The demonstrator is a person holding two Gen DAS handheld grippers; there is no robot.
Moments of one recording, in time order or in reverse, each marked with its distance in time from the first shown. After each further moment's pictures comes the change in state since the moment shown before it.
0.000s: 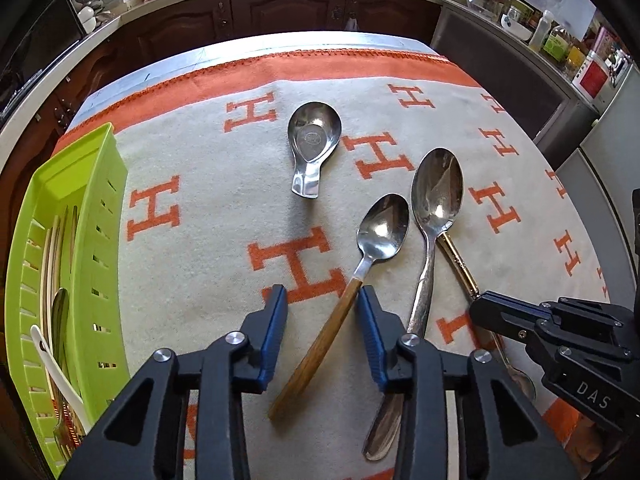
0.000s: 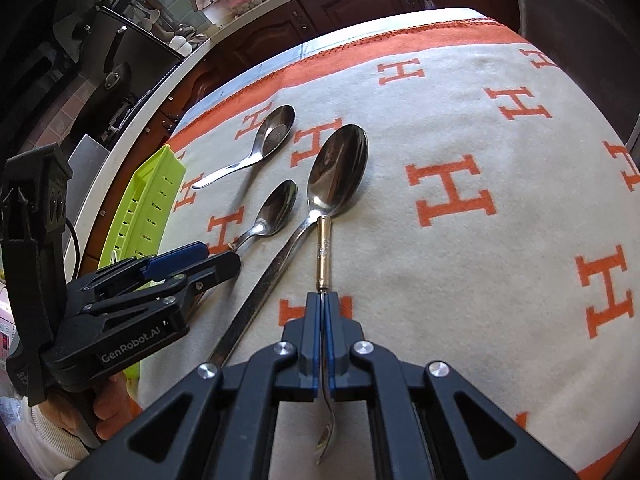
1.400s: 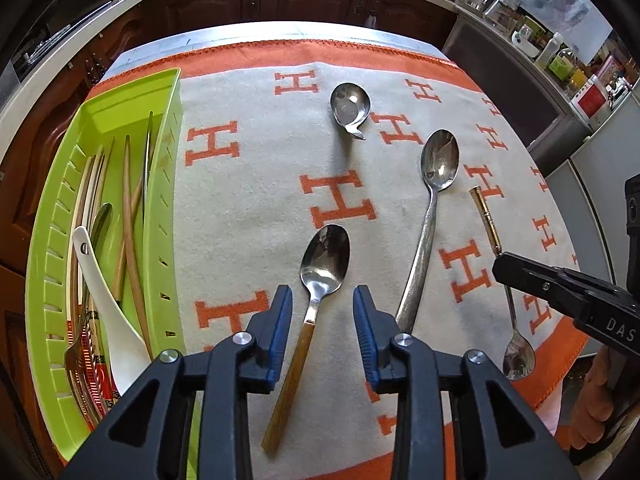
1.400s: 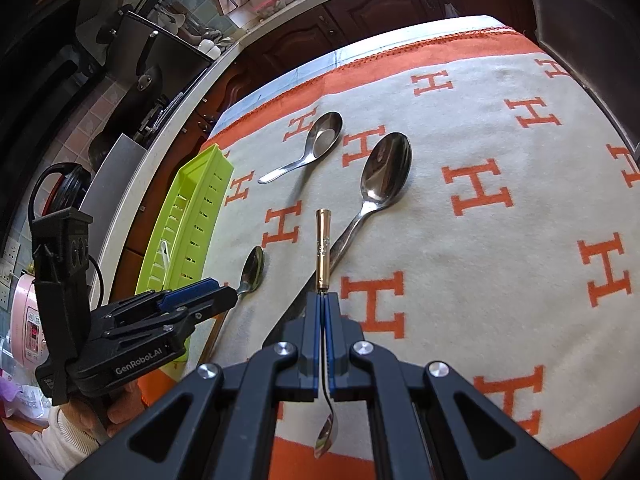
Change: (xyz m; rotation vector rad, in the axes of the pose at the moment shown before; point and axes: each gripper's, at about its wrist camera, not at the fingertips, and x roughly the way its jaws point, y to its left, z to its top) left arm -0.042 0.036 -0.045 -0.102 0.051 -0.044; right arm -0.030 0.023 -0.008 -0.006 0.003 0.099
